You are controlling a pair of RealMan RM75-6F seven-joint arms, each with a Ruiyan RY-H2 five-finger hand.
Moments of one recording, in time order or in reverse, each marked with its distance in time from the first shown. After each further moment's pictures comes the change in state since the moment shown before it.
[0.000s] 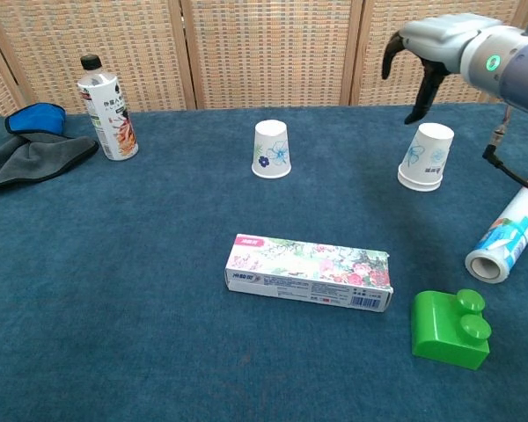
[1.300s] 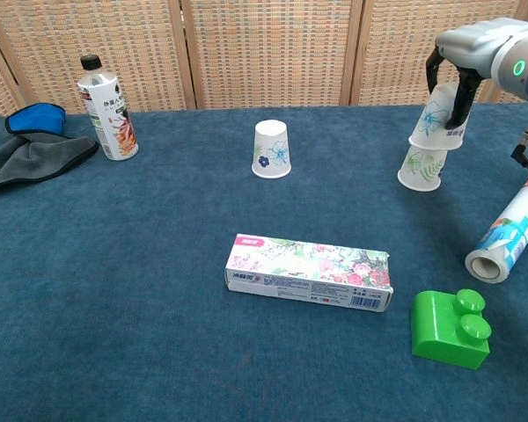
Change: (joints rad) left arm 0.016 0.011 0.002 -0.004 0.012 0.022 -0.018; right arm -0.005 0.008 -0.030 0.081 0.120 -0.004 -0.100
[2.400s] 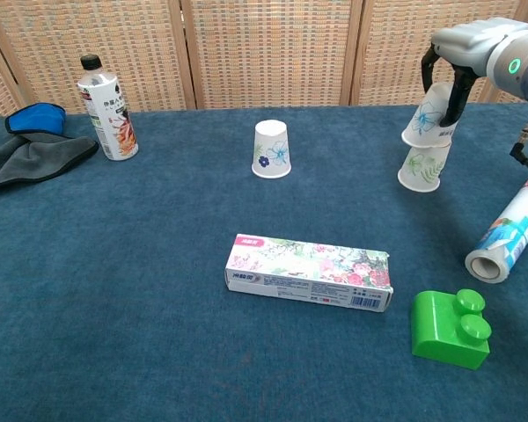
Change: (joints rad) left arm 0.006 -0.007 -0.003 0.008 -0.002 0.011 0.015; right arm 0.005 -0.008 0.007 0.047 -0.015 -0.053 0.037
